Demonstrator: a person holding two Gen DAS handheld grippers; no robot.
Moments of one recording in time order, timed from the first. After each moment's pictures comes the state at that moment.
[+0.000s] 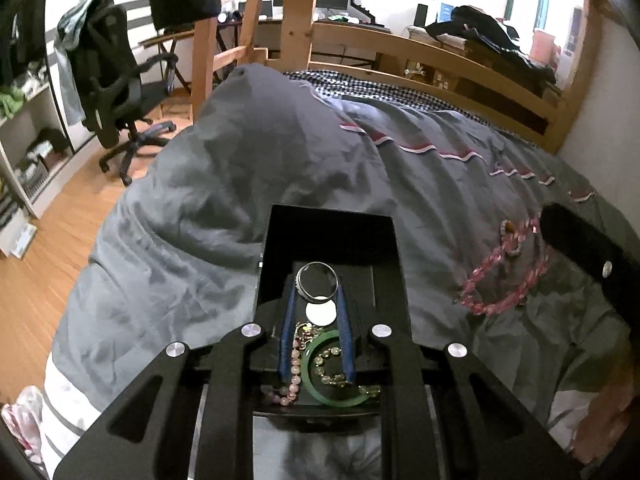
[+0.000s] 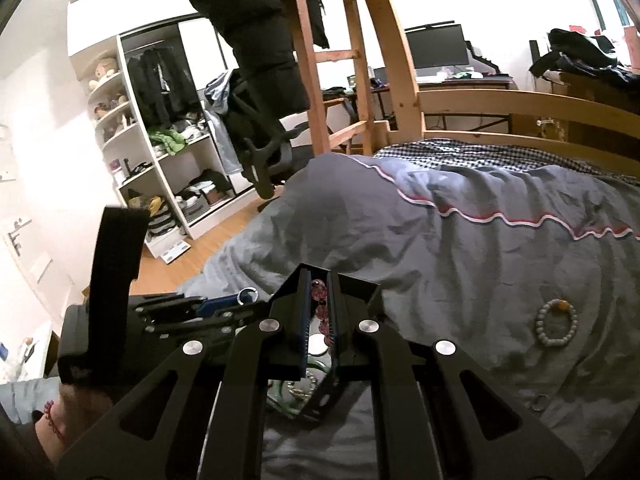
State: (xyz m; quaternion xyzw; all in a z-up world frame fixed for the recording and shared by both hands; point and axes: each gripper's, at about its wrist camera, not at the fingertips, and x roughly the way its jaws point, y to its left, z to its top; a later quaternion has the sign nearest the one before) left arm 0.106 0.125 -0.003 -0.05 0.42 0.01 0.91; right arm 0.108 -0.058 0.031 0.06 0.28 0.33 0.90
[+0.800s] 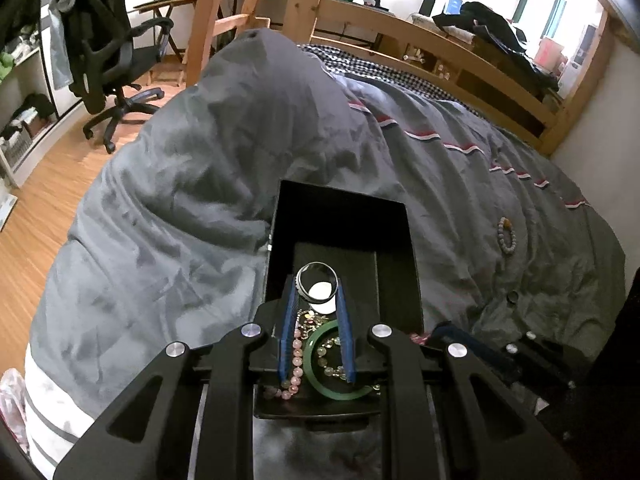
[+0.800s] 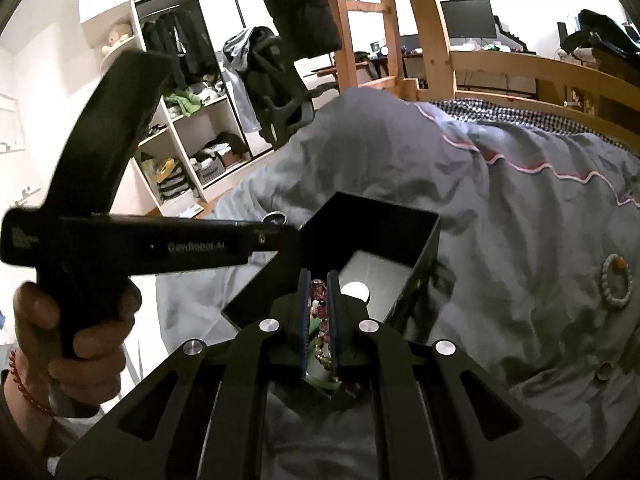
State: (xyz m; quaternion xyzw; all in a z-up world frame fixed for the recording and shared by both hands) left arm 0.117 0.148 -0.019 -0.10 0.46 -0.02 0.88; right arm 0.098 -0.008 -0.038 0.03 0.33 0.36 0.87
